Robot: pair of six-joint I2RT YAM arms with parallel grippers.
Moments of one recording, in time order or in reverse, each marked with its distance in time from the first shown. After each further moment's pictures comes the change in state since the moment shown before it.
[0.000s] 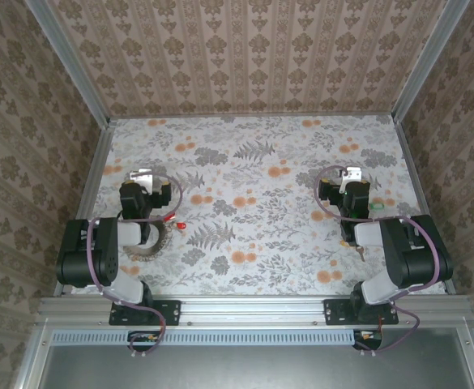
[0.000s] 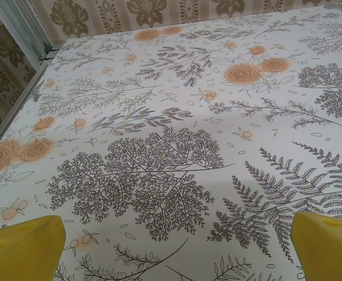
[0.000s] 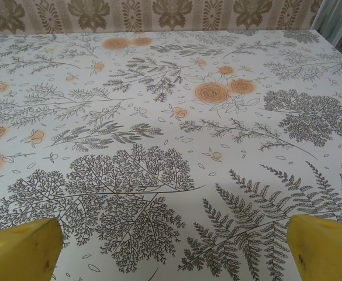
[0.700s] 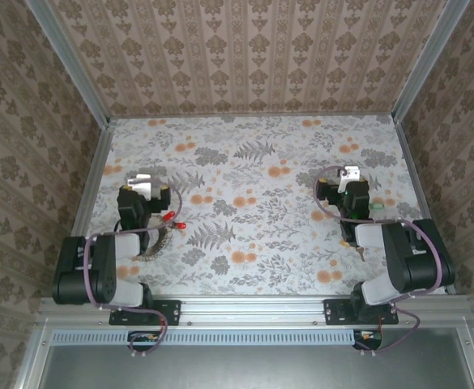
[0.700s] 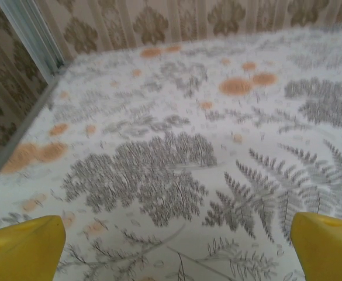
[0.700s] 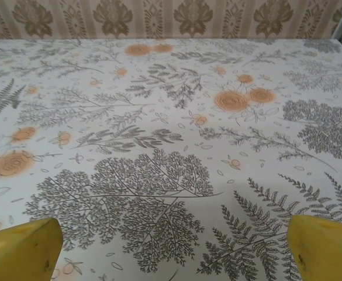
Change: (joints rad) left arm -0.007 -0.185 -0.098 -0.012 -0.012 -0.015; right arm 0.007 -0.068 0.005 -0.061 -0.058 -0.011
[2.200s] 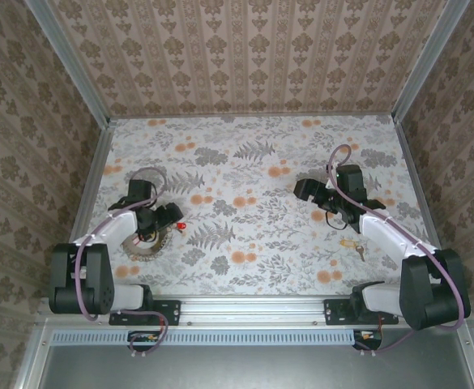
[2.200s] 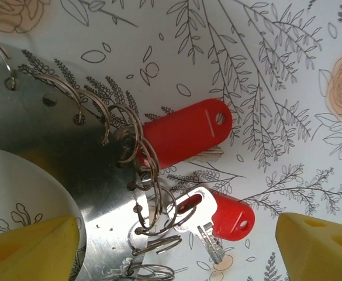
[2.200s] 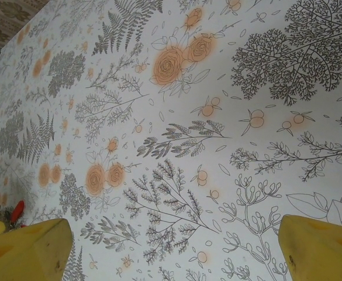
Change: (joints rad) left arm -0.071 -0.012 0.344 -1.246 0.201 -0.647; right arm 0.105 -0.198 0.277 -0.833 -0.452 0.551
